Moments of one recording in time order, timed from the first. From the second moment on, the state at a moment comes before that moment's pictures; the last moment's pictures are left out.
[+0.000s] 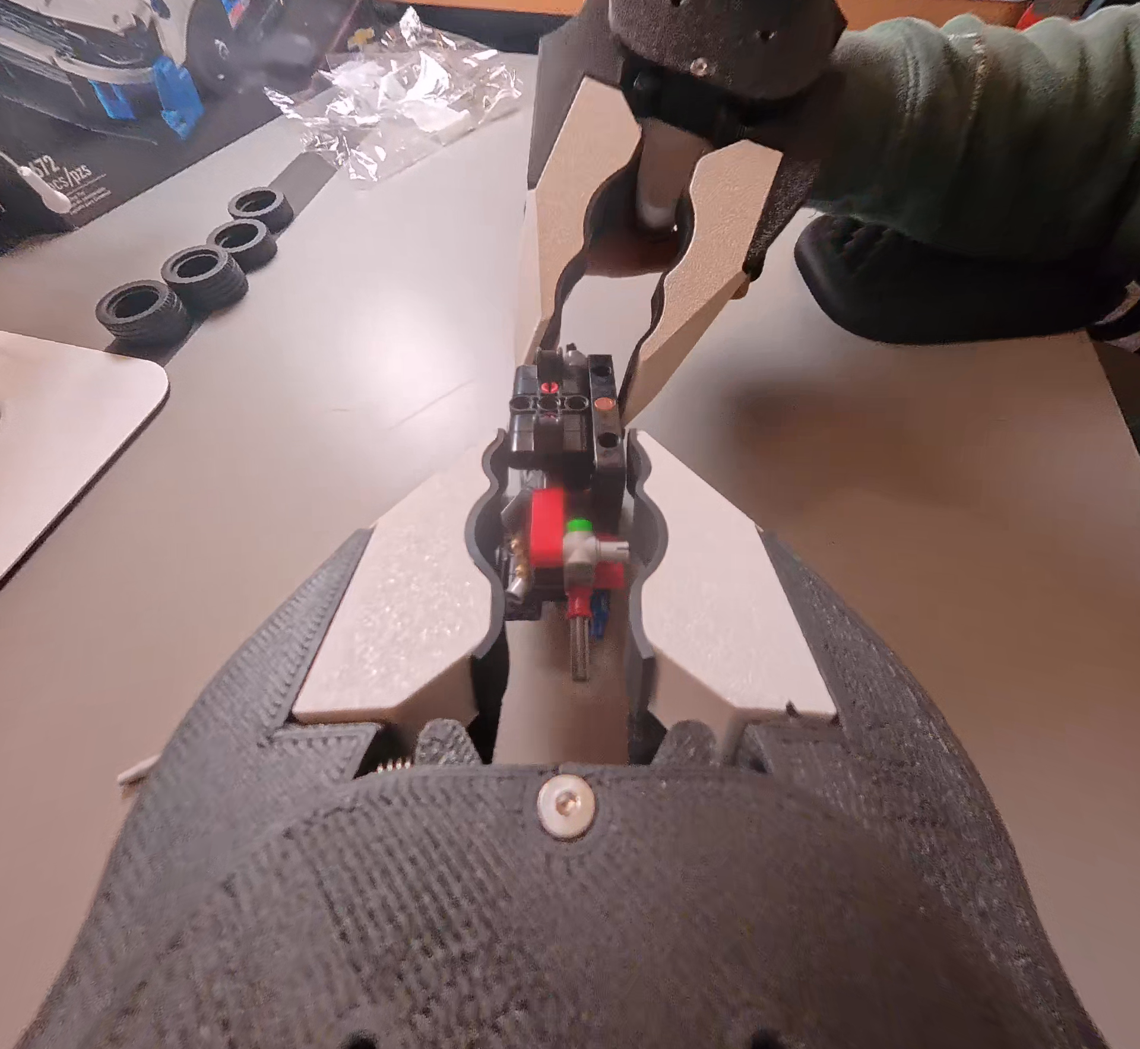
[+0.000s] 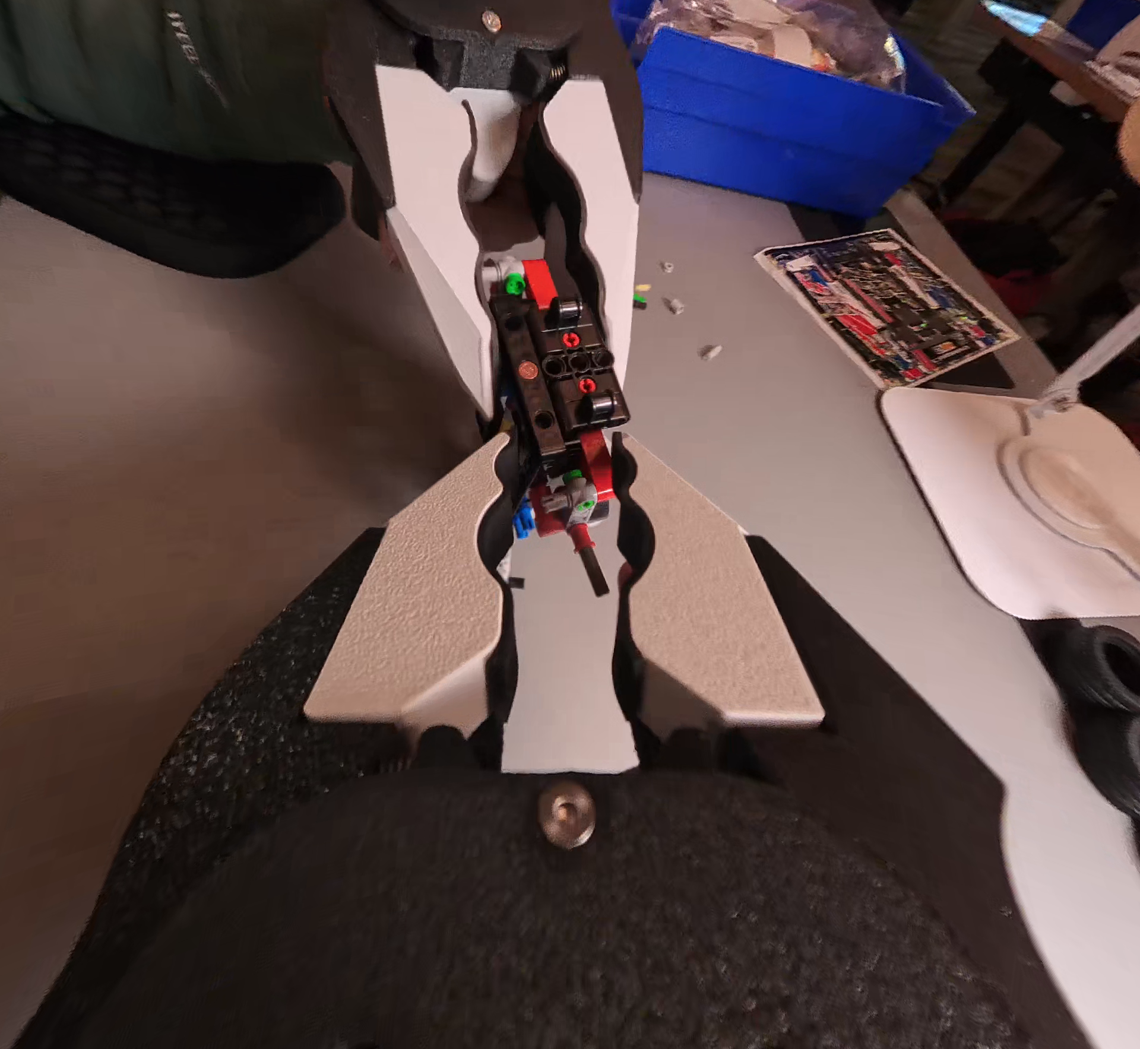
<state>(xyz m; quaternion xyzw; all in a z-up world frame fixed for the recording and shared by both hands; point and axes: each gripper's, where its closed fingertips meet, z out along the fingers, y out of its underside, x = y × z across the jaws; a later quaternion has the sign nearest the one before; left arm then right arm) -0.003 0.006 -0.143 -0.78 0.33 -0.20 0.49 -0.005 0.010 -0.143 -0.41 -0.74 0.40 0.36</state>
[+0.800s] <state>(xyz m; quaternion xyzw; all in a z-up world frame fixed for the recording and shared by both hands) -0.030 -0.001 -0.166 -0.78 0.30 -0.15 0.53 0.003 0.009 -0.134 -0.41 -0.71 0.46 0.33</state>
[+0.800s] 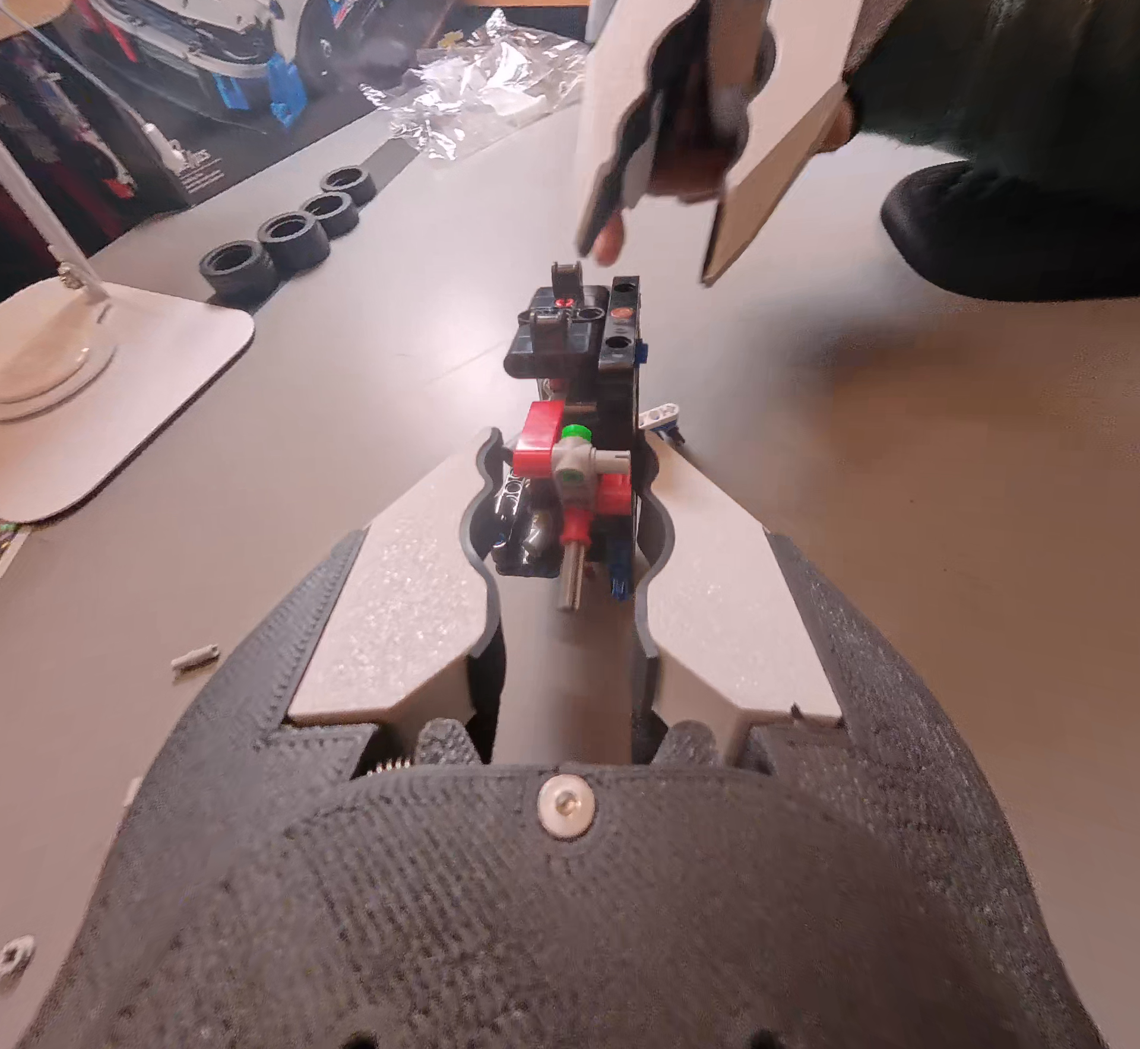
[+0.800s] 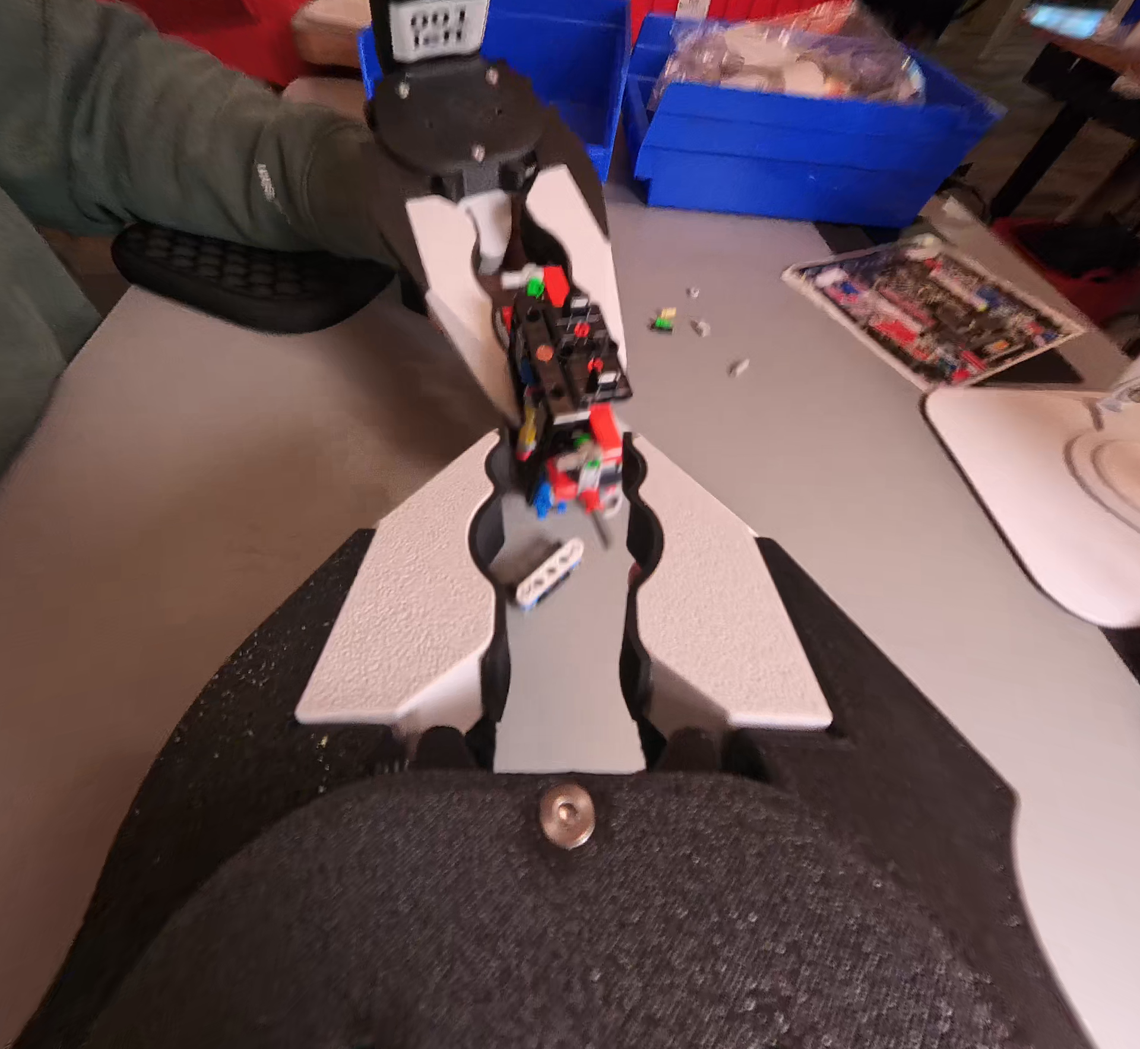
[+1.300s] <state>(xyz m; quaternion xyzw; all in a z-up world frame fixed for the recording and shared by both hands) -0.065 0.001 -0.166 -0.80 0.22 -0.05 0.55 0.005 -0.001 -0.228 -0.38 -0.85 0.33 0.16</state>
